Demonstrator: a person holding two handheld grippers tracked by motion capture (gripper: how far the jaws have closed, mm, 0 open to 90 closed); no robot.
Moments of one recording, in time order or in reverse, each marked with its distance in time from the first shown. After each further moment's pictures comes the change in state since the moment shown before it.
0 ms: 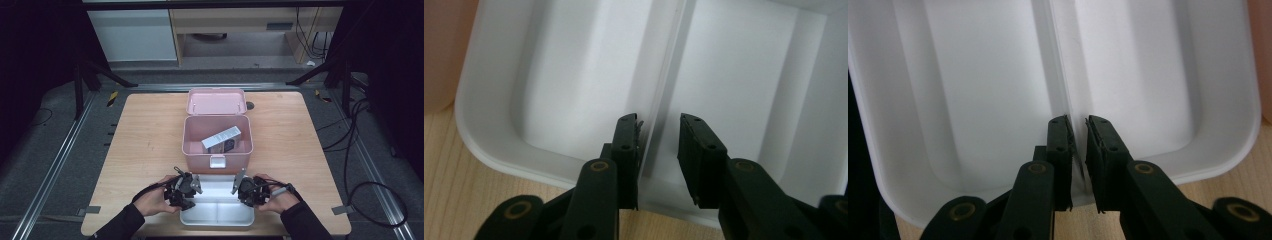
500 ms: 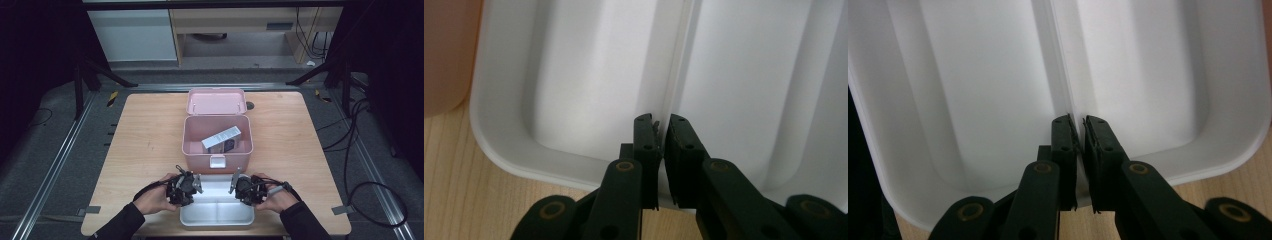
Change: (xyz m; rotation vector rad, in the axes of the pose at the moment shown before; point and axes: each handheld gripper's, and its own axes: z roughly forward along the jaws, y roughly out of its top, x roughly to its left) left arm 0.003 0.005 0.000 0.063 0.016 0.044; right arm -0.002 0.007 0.002 0.049 0.008 -0.003
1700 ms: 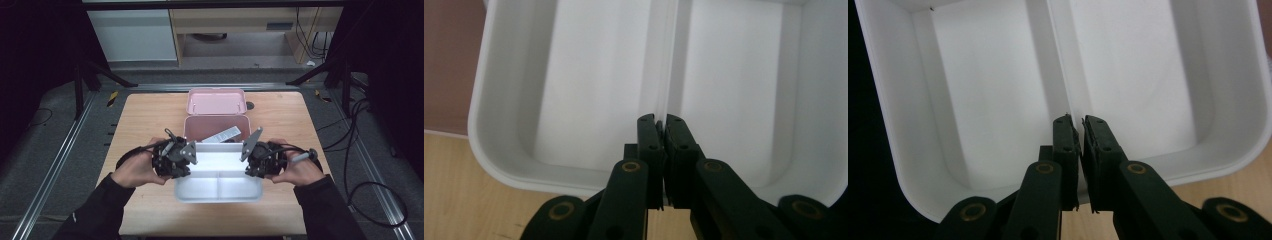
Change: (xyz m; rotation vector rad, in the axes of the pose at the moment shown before) left arm 0.020 0.034 -0.156 -0.106 0.080 0.085; right arm -0.032 0.013 -0.144 -0.161 -0.032 -0.012
